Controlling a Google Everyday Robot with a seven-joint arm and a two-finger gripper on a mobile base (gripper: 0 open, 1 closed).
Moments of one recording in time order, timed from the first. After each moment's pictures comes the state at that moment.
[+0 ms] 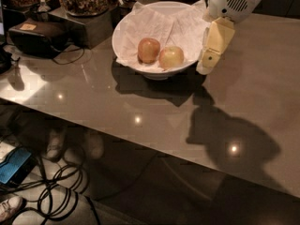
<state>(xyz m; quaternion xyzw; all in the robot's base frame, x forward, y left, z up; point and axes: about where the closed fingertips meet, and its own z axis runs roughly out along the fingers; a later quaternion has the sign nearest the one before) 0.553 -0.131 0.982 -0.61 0.77 0.04 0.16</state>
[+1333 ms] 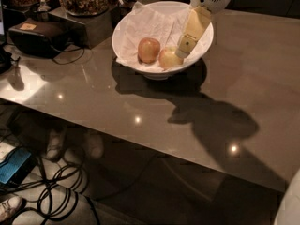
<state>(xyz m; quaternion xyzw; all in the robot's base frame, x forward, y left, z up) 0.608 -0.099 0.984 -0.59 0.78 0.06 0.20</state>
